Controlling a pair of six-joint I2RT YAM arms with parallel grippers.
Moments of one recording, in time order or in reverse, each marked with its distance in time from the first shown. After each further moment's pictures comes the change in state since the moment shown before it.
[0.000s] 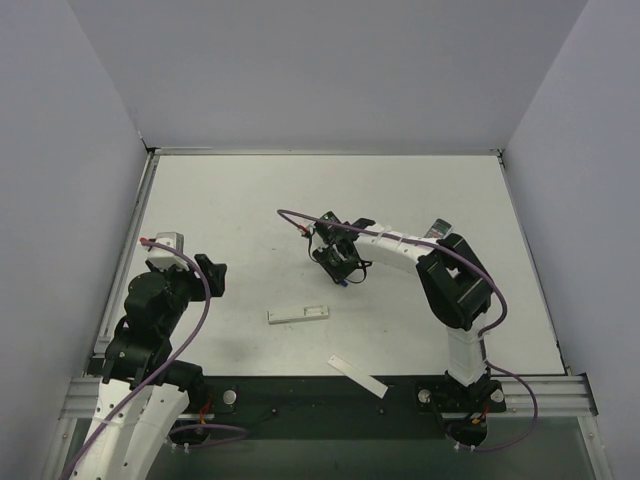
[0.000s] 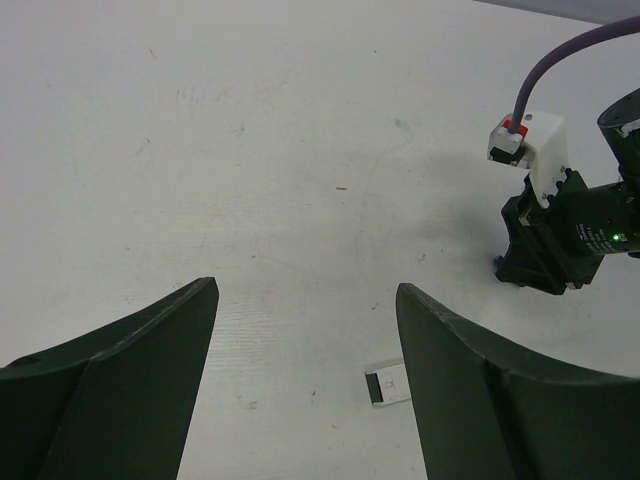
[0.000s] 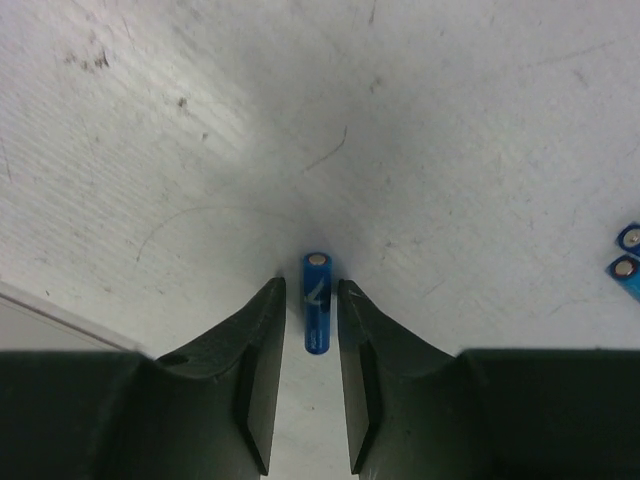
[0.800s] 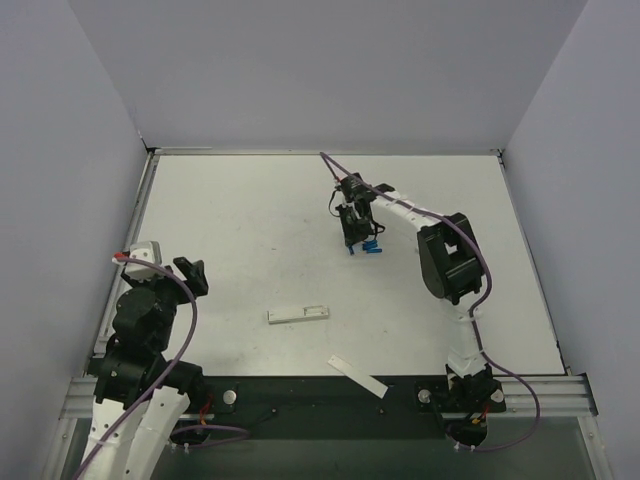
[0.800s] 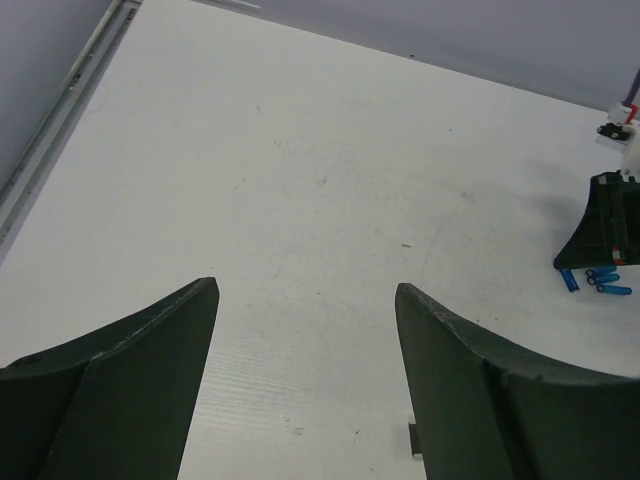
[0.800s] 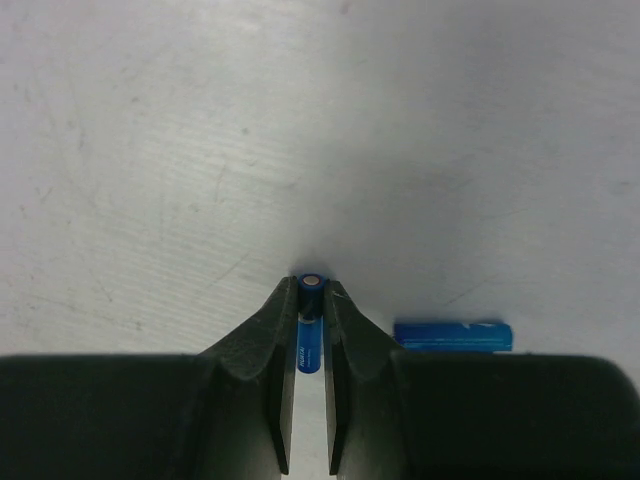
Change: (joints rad) left arm -0.003 -0.122 0.011 -0.031 -0.263 0.005; right arm -0.261 0.199 0.303 -0.054 -0.033 0.278
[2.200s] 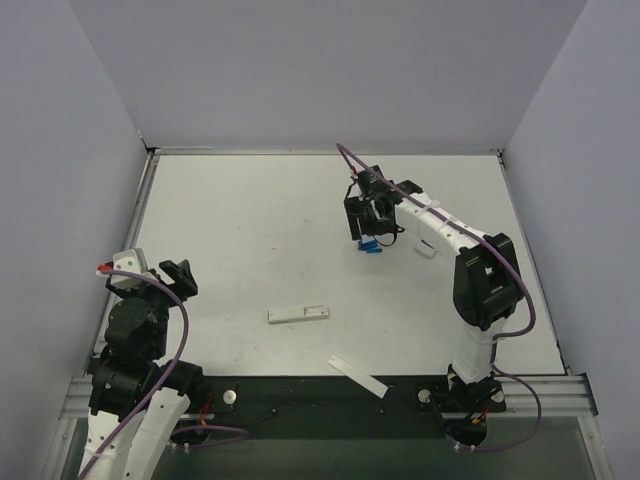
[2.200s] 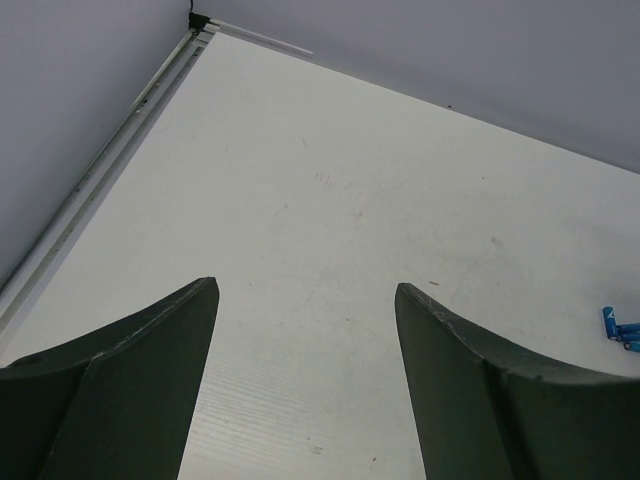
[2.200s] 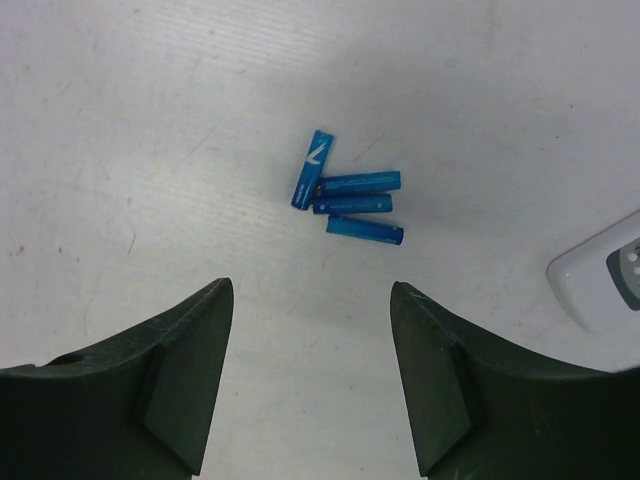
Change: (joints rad) left arm -0.014 -0.058 0.013 -0.015 -0.108 -0.006; right arm 0.032 -0.350 -0.179 -0.064 0.109 -0.086
